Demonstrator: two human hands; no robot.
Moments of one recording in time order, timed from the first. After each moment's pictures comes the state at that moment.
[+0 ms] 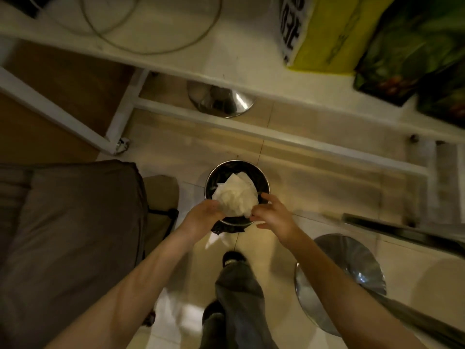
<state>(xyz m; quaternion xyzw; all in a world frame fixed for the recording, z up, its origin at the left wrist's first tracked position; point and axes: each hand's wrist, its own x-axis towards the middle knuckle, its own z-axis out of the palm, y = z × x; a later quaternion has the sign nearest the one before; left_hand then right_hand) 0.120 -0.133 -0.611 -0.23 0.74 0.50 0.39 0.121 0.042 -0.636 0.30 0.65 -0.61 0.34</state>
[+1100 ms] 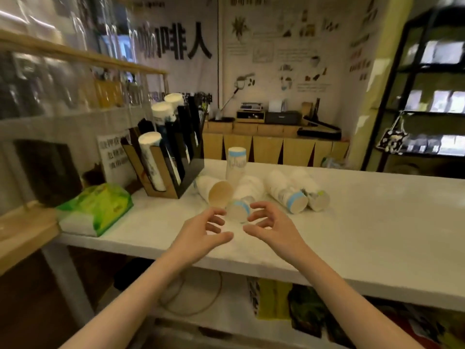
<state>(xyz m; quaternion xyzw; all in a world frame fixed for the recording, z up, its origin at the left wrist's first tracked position) 0.041 -0.155 -0.037 0.14 0.88 0.45 -0.06 0.045 0.026 -0.040 -0.10 0.82 -0.56 -0.07</state>
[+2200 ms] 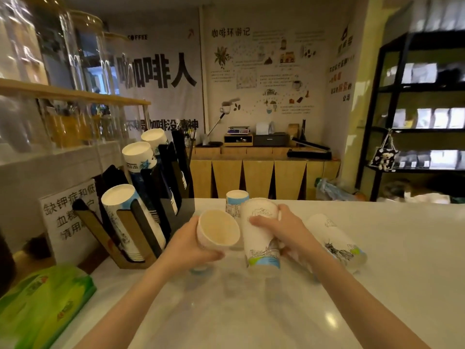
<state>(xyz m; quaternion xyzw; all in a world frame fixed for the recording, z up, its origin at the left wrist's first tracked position) -0.169 -0.181 -0.022 0.19 0.89 0.41 -0.09 -0.140 0.034 0.010 0.09 0.82 -0.57 -0.05</state>
